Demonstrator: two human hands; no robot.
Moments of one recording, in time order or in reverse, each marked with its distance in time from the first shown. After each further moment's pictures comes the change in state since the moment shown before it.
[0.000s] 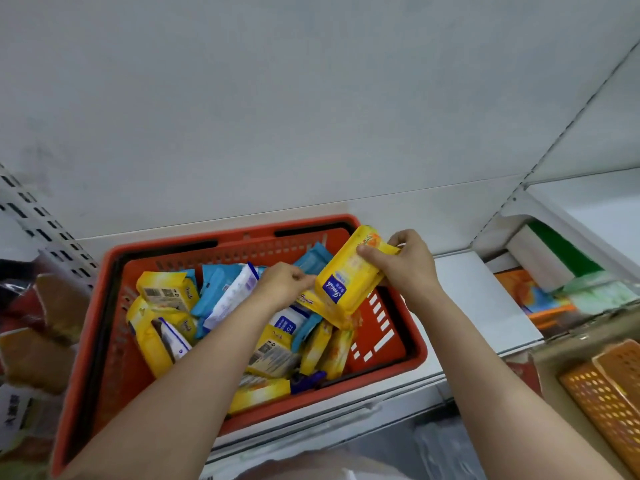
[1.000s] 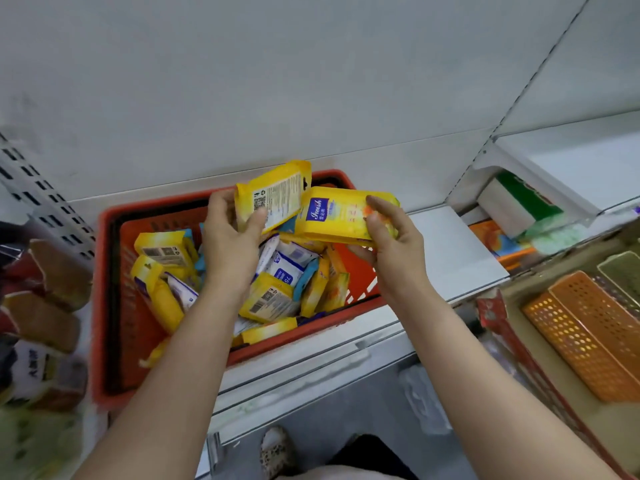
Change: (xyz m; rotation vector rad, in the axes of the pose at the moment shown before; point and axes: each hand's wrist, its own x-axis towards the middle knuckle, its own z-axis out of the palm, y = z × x) left_hand -0.108 0.006 -0.043 -0.707 0.545 0.300; right_hand -0.109 -0.013 0.014 0.647 0.021 -0.036
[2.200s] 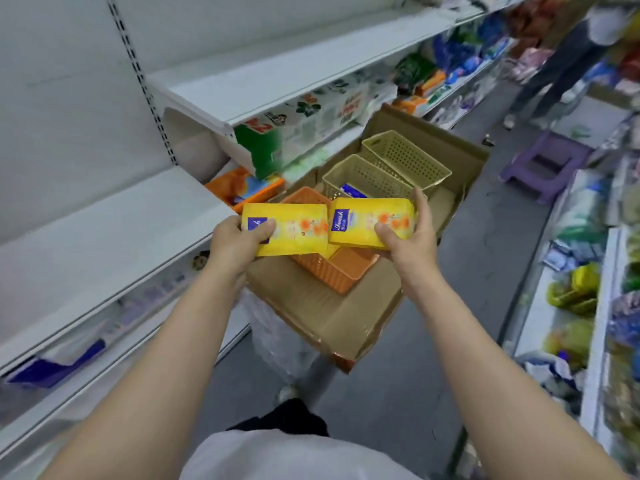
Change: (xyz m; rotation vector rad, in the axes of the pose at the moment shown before) left_hand -0.333 -0.021 0.491 0.135 -0.629 -0.376; right_hand -0.078 -0.061 -0.642 -0.230 0.559 -0.125
